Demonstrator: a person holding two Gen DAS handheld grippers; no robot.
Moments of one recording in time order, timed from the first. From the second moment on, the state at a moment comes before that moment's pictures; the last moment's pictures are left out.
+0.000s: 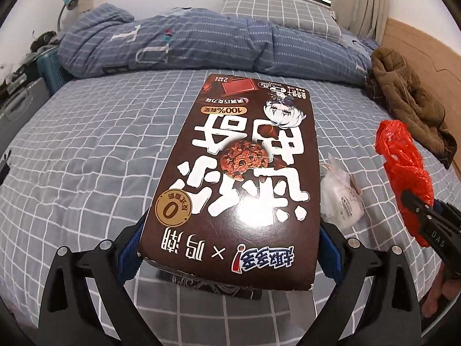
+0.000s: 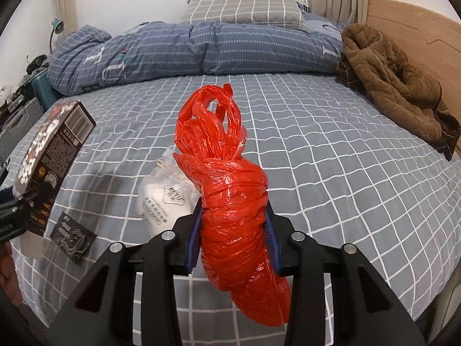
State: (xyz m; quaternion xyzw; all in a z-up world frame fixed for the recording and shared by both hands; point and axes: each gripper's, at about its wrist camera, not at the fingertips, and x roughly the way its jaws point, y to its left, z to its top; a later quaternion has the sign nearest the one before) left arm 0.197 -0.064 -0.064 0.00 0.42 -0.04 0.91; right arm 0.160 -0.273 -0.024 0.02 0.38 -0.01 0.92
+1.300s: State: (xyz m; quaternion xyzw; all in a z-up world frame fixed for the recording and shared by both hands) left arm 0.056 -0.042 -0.047 -0.03 0.42 -0.03 0.91; right arm 0.032 -0.233 -0.010 0.02 0.37 0.03 0.93
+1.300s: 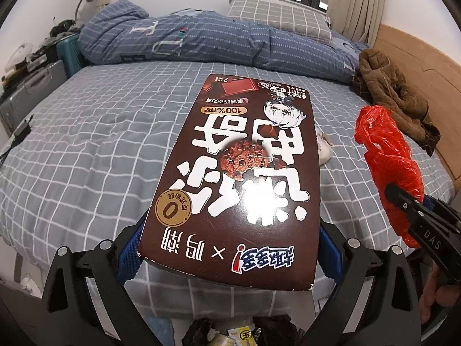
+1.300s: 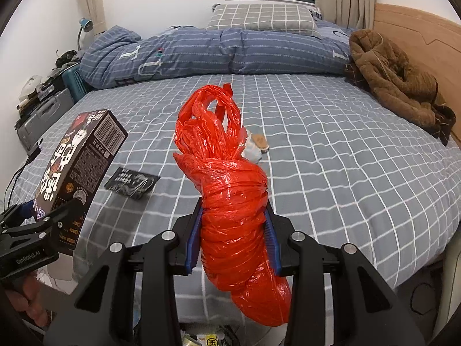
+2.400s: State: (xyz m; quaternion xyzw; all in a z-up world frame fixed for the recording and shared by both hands) left arm -0.079 -0.019 -0.068 -0.05 0.47 -0.01 0.88; right arm -0.093 -0.208 -0.042 0.02 0.42 0.05 0.91
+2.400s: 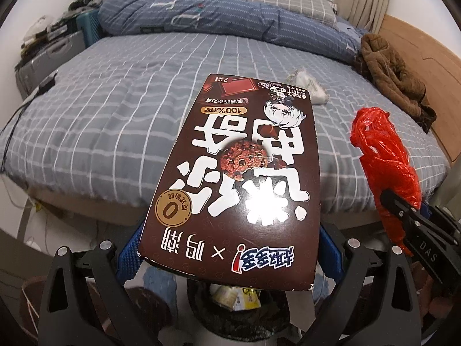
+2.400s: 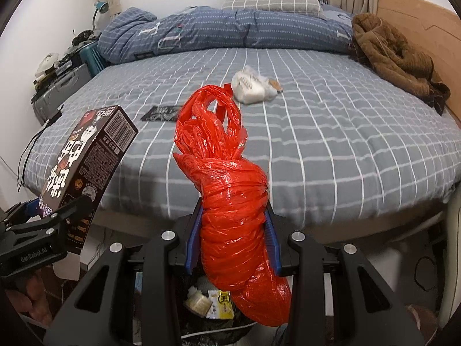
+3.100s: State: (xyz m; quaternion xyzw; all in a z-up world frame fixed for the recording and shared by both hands) left arm -0.138 0.004 -0.099 -0.04 0.52 0.01 0.85; right arm -0.144 -0.202 -0.083 0.01 0.48 0.05 0.88
